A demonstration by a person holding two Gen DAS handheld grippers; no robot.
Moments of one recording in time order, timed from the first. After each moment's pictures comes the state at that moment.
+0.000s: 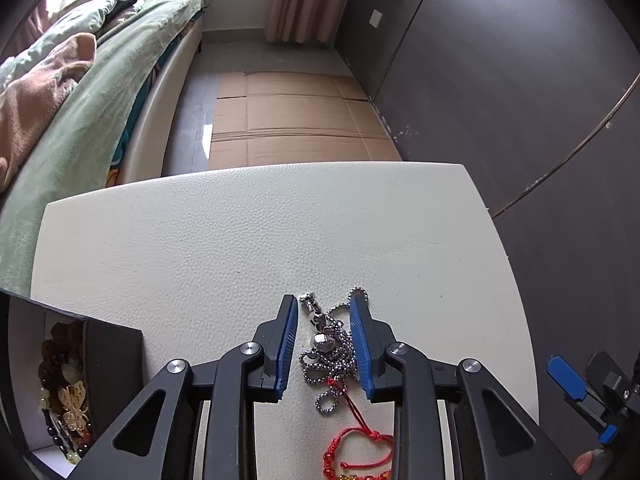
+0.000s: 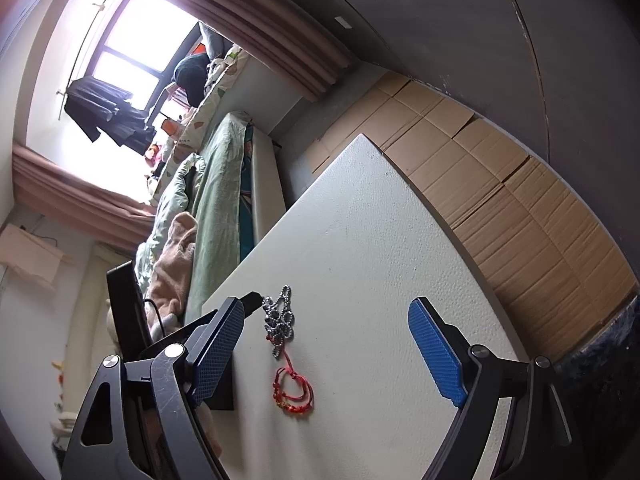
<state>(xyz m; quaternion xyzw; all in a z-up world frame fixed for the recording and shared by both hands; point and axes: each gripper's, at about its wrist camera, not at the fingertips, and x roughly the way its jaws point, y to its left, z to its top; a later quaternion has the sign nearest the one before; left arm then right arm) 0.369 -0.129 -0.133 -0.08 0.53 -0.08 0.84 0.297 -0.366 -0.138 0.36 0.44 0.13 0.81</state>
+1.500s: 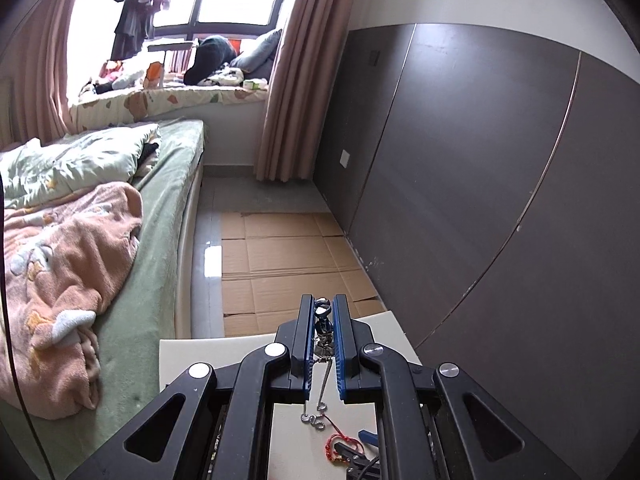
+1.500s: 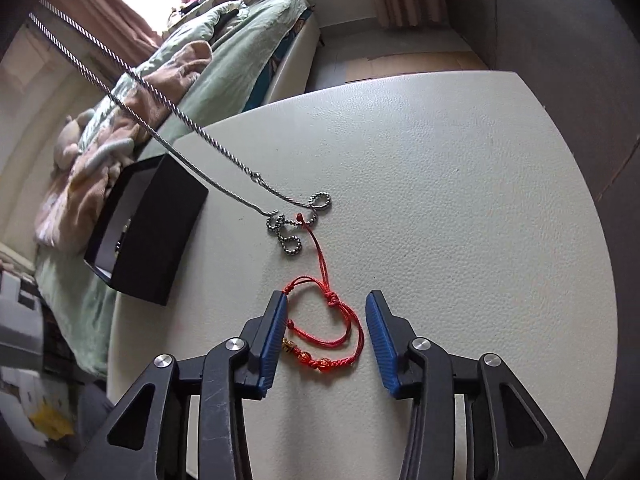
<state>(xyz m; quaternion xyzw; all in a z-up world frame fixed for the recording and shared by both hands) 0.279 -0.070 0.098 -0.08 0.32 -0.11 0.94 0.295 -0.213 -0.162 0.03 0.54 0.20 0.82</state>
